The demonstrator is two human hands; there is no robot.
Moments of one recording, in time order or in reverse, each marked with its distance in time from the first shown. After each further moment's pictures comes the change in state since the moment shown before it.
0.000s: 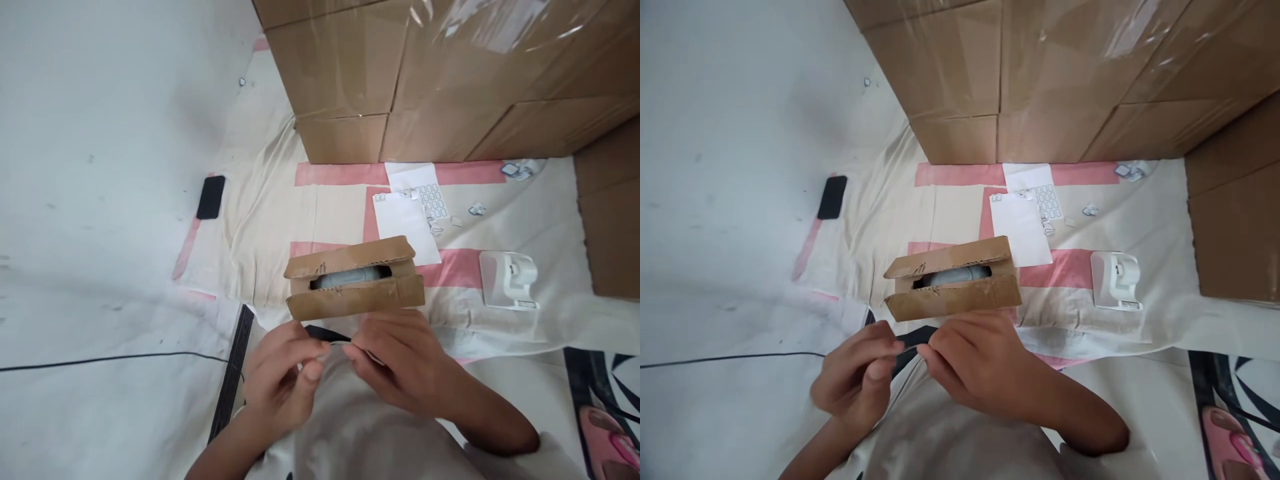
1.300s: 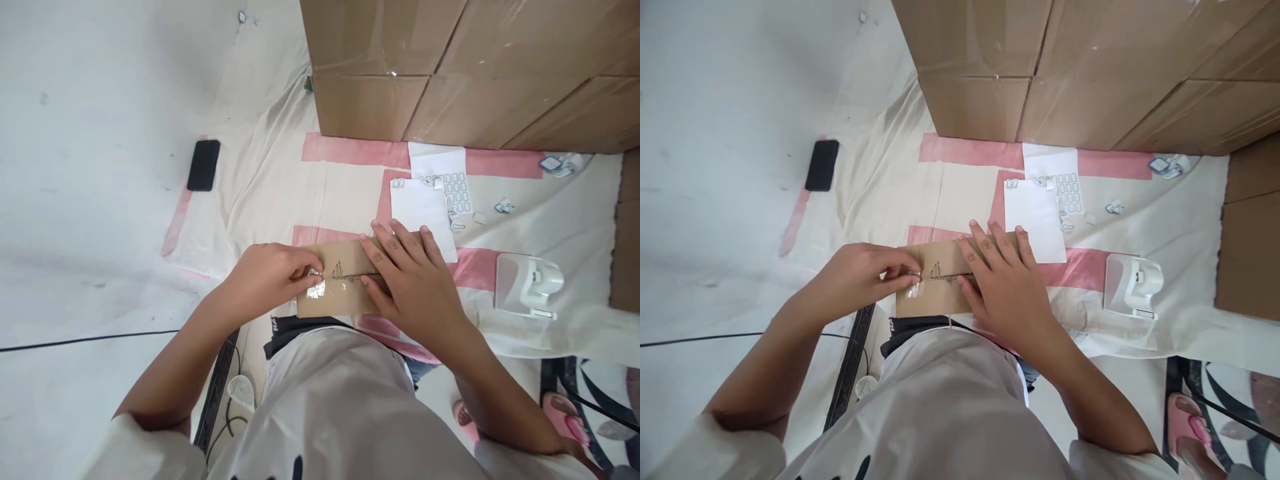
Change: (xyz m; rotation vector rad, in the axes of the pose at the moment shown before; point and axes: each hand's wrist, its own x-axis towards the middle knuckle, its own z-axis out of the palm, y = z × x) left_hand 0.109 -0.071 -0.033 0.465 -0.860 -0.245; right_hand 0.023 0.061 0.005 -0.692 -0.292 0.229
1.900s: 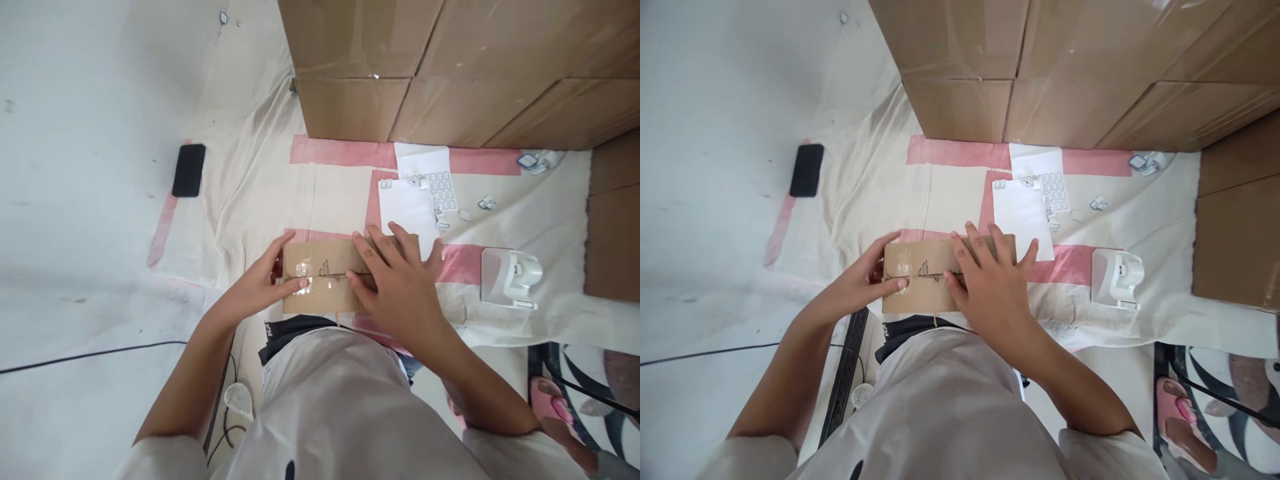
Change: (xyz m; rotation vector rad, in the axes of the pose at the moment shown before) left_hand -0.007 -0.034 0.046 -0.807 0.031 -0.331; right_hand 0.003 -0.016 0.006 -0.026 0.043 0.221
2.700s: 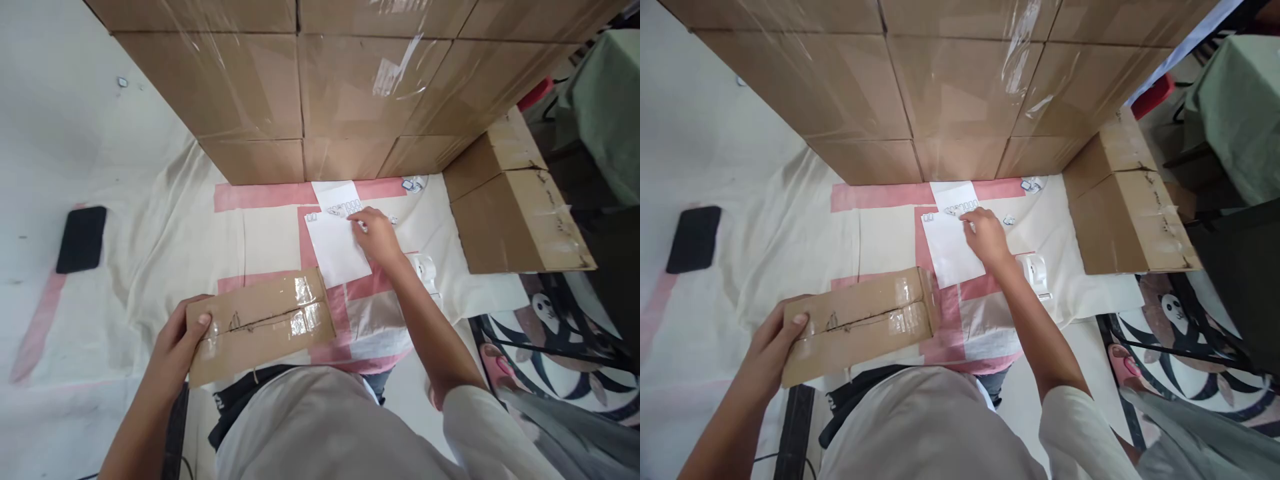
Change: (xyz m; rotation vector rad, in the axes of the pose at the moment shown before) left_hand 0.013 -0.030 0.000 0.031 0.351 -0.032; right_hand 0.060 0.179 0.033 0.234 0.139 0.313
